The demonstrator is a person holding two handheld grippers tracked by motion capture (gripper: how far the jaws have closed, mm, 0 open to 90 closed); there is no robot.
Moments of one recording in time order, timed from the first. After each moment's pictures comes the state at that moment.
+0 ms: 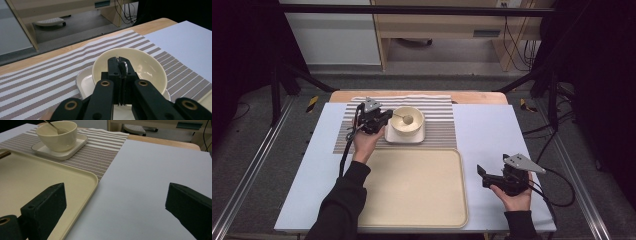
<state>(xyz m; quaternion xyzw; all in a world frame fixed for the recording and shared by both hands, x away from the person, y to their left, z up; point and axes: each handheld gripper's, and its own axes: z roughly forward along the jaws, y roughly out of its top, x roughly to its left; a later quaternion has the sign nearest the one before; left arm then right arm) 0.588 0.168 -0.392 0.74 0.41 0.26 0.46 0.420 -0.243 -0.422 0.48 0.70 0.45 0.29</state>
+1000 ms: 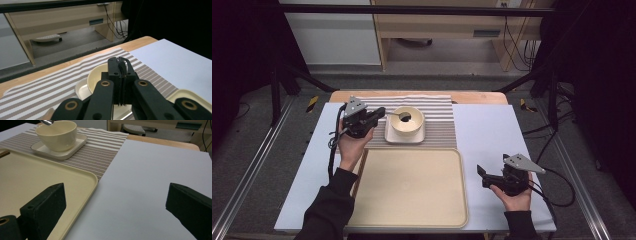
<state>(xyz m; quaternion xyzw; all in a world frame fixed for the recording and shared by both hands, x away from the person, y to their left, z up) 0.530 0.190 -0.343 0.72 0.38 0.27 0.52 0.420 -0.242 -0.422 0.48 0.70 0.44 0.29</state>
